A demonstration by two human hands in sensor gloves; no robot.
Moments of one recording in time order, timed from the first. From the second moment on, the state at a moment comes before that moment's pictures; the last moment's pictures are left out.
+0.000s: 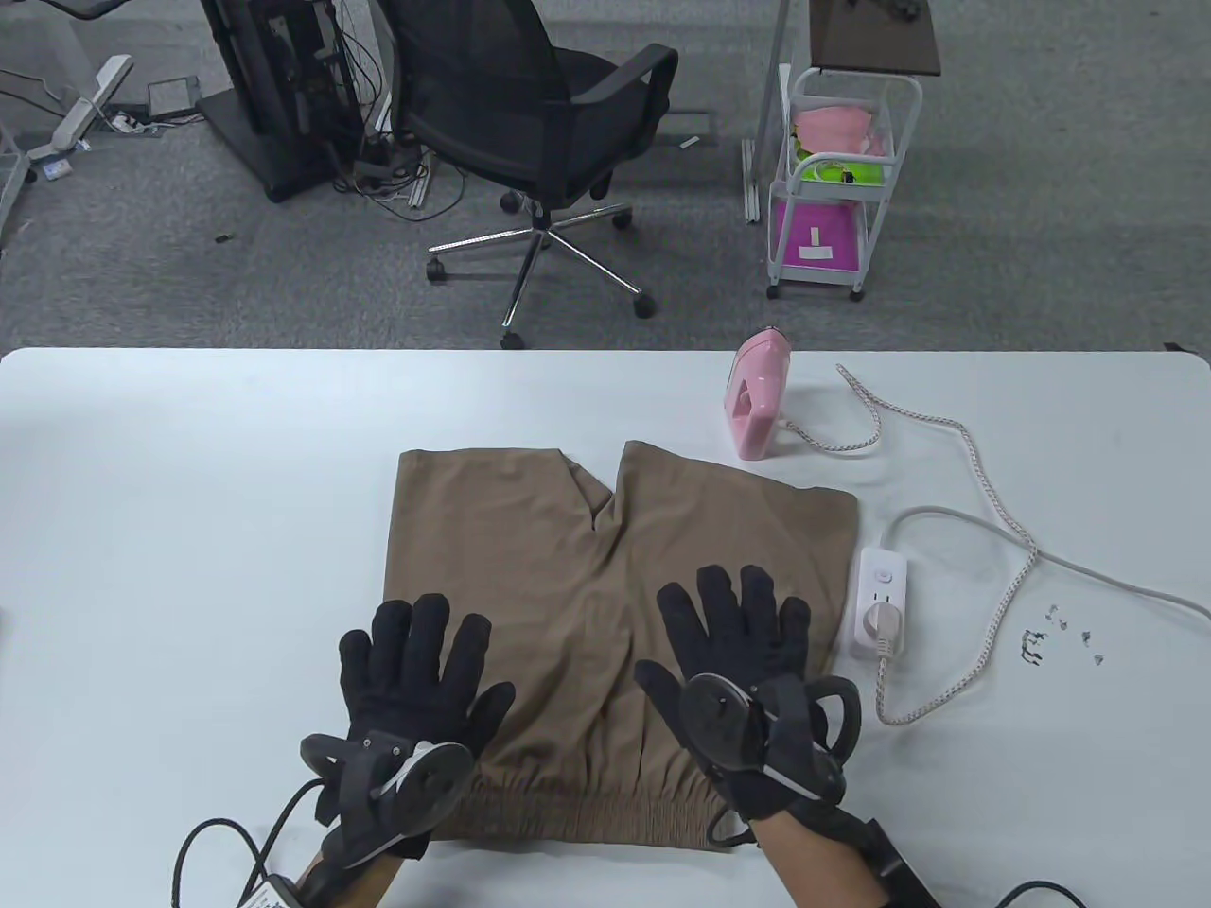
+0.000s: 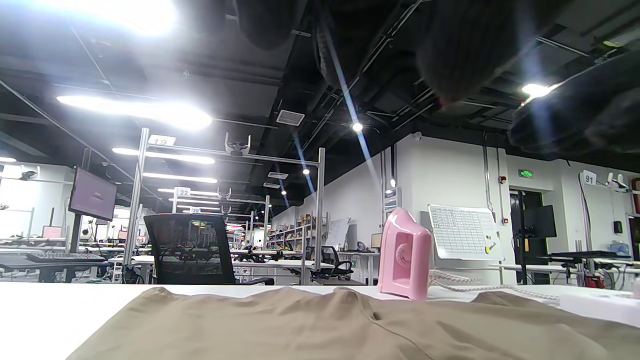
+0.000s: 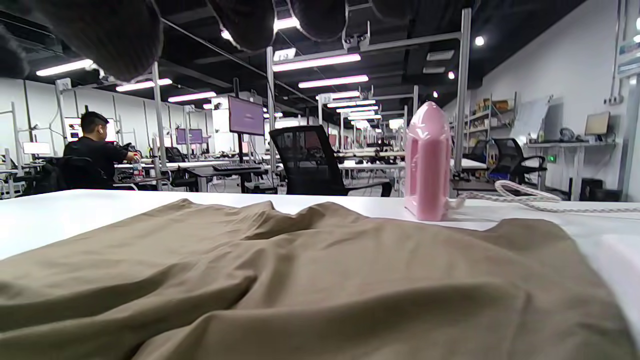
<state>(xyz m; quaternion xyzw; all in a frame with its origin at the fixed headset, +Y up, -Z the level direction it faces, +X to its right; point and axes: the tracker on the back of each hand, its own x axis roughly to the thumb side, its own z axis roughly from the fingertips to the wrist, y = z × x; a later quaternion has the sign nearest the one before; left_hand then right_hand) -0.191 -0.694 -0.206 0.20 -0.12 0.04 0.97 0.081 -0.673 -0.231 0.14 -0.09 0.99 0.05</state>
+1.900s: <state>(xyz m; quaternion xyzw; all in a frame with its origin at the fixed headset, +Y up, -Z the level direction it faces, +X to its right) -0.184 -0.704 -0.207 0.18 -0.13 0.01 0.98 0.058 -0.719 -0.227 0.14 -0.10 0.98 -0.04</state>
